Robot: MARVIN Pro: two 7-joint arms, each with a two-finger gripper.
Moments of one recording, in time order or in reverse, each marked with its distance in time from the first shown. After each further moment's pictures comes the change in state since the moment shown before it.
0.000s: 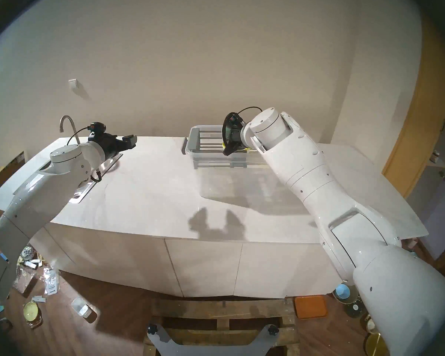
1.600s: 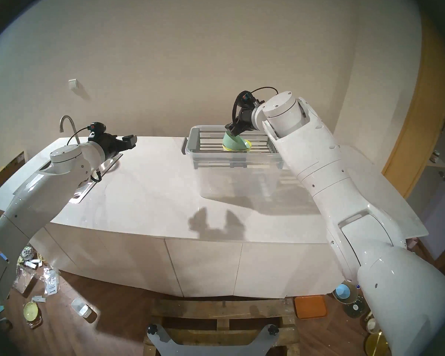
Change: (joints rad) left arm 0.000 0.000 0.000 0.000 0.000 0.000 0.000; right arm -0.018 0.031 0.102 -0.116 -0.007 0.018 -0.058
